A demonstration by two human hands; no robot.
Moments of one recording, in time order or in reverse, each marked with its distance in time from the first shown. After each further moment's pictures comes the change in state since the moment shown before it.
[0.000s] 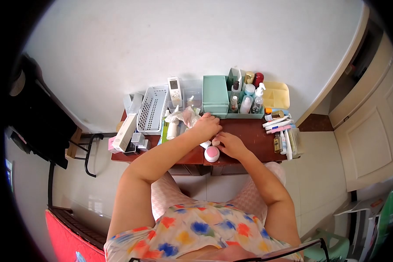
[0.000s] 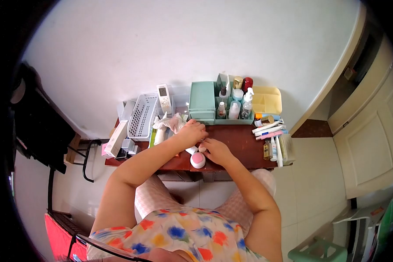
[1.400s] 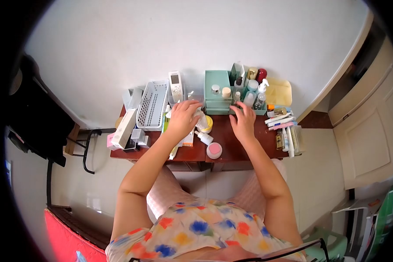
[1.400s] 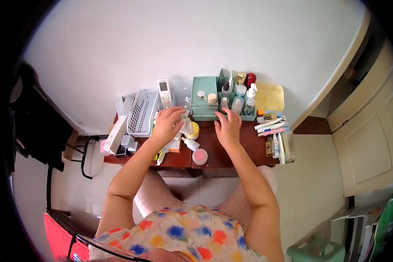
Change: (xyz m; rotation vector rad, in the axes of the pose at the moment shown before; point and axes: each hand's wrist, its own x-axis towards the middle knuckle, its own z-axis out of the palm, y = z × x) left_hand -0.070 -0.024 -0.047 -0.359 0.515 -0.415; right_hand 0.036 0.006 -0.031 -0.395 0.524 0.148
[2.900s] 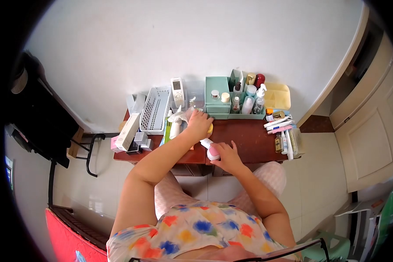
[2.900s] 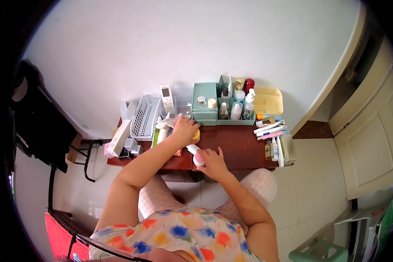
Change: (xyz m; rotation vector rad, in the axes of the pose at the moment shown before) left_hand 0.018 0.009 0.065 0.480 -0.553 0.044; right_hand -0.089 -0.056 -0.012 0.222 -0.557 0.003
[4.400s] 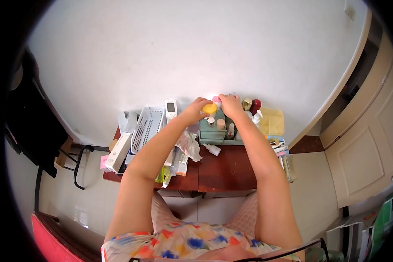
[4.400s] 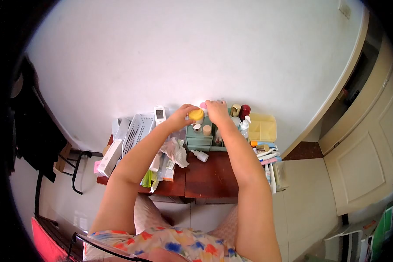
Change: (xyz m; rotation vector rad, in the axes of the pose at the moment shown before) left_hand 0.117 -0.100 -0.021 -0.910 0.317 0.072; right_hand 0.267 0.113 -0.104 -0.512 0.142 -0.039
